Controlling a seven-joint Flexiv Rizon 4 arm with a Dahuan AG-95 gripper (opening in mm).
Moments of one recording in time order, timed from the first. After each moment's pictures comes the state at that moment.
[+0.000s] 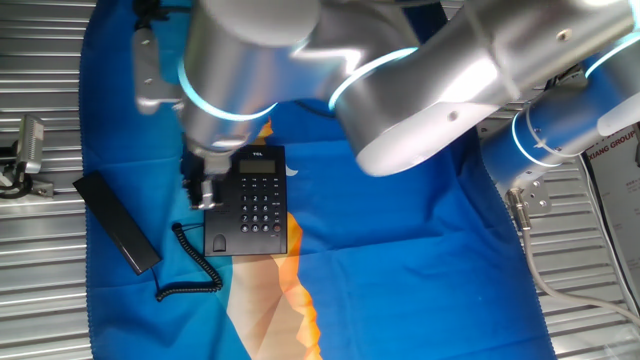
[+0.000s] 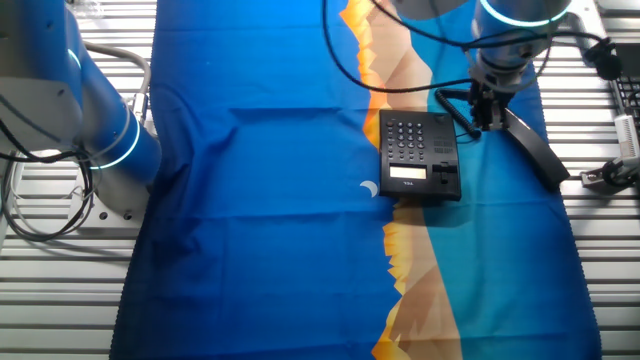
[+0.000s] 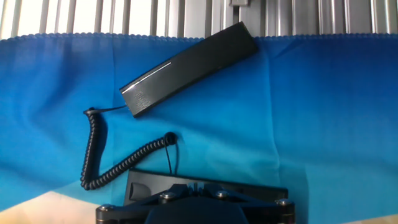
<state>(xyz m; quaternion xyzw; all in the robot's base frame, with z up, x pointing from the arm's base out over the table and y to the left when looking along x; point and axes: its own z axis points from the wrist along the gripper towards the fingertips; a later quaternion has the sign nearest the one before) 0.645 0.058 0.107 -0.03 1.00 0.01 0.07</state>
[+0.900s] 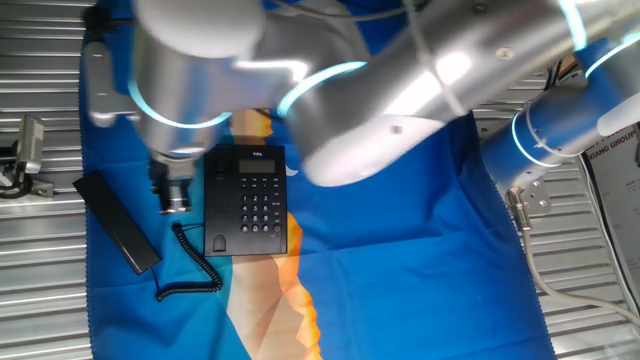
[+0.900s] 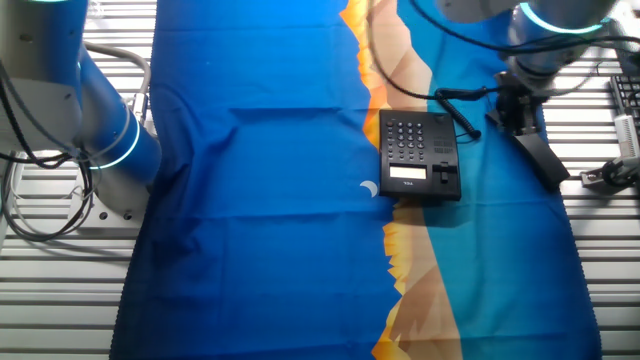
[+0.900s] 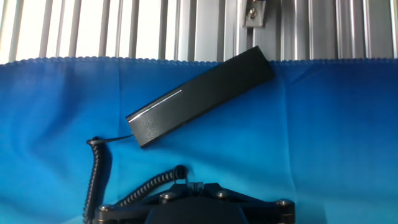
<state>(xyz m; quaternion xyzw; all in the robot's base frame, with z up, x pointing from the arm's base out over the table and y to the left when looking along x) 0.692 0.049 0.099 -0.07 1.00 0.01 0.06</state>
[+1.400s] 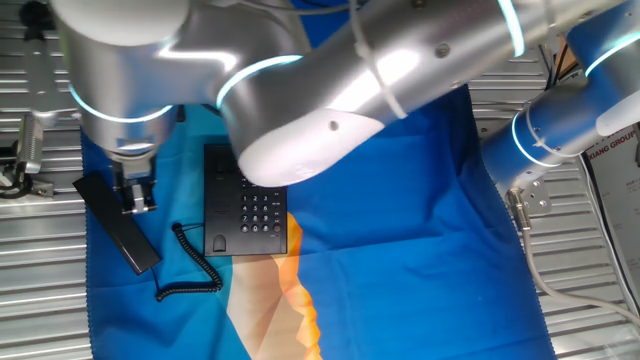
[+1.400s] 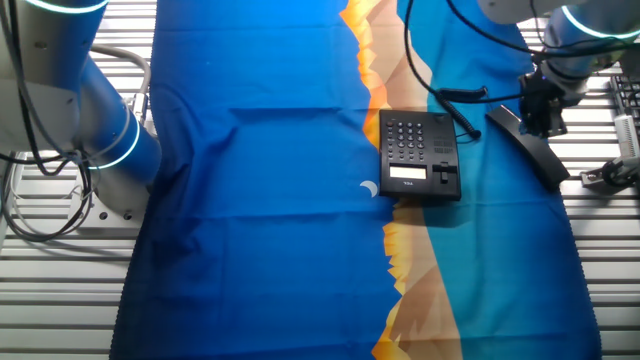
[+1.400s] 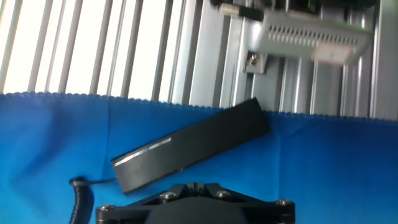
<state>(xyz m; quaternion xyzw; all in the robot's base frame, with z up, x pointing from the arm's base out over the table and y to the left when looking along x) 0.725 0.047 0.098 -0.08 1.00 0.01 0.05</state>
